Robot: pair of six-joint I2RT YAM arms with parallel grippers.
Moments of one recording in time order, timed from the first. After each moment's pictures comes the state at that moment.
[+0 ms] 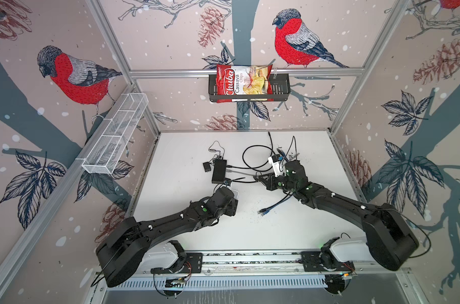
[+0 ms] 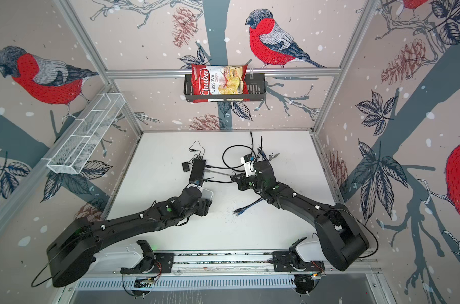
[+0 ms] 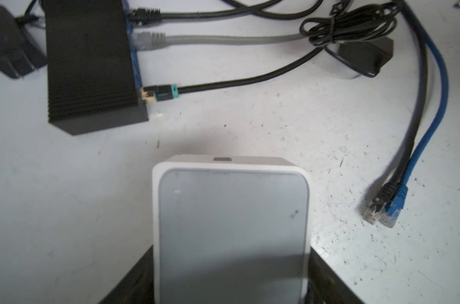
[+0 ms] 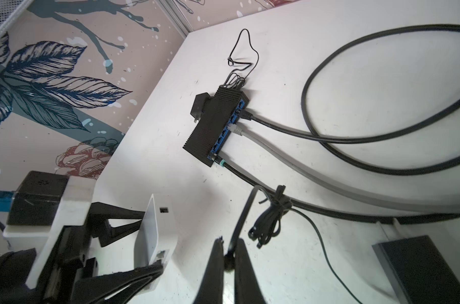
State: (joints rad) left arm -0.87 1.23 0.52 -0.07 -0.23 -0.38; right arm 0.60 1.36 0.69 0.18 -0.37 0.40
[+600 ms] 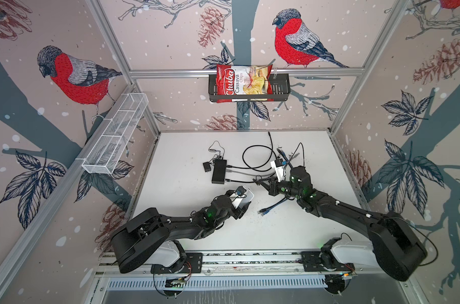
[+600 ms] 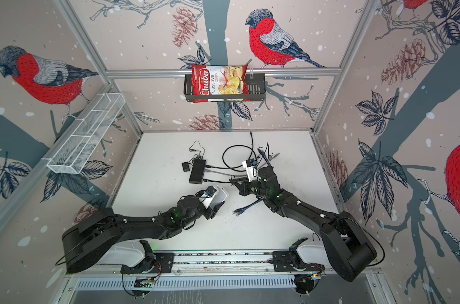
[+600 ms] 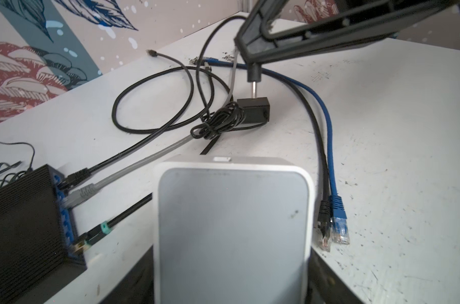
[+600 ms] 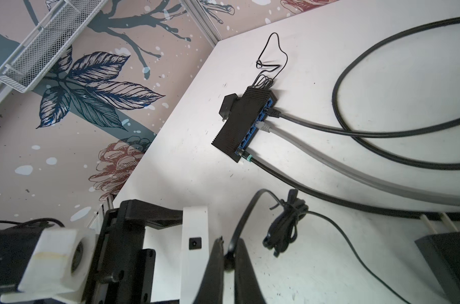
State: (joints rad) left arm -0.93 1.40 0.32 0.70 -0.10 0.08; right arm 0.61 1.27 0.55 0.33 -0.46 0.47
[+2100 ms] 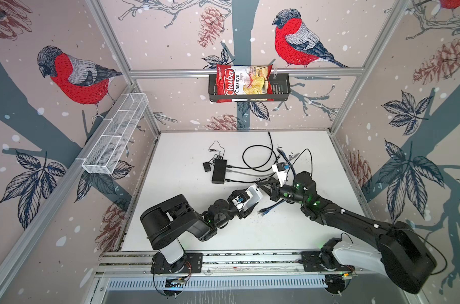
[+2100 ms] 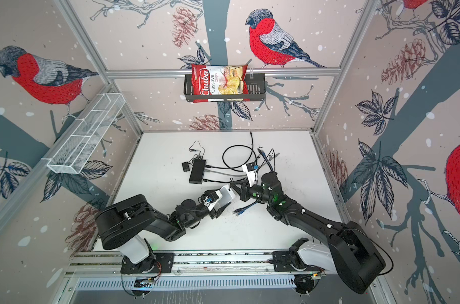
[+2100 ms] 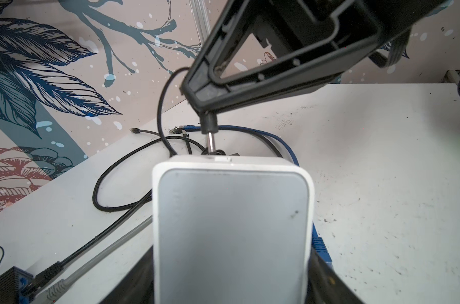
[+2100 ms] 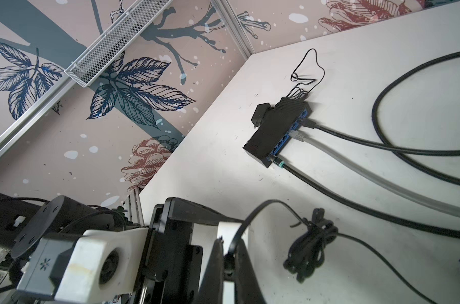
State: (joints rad) left arm -0.93 1.67 0.28 1.27 0.02 0.21; right arm 0.65 1.18 0.47 0.43 -0.50 0.47
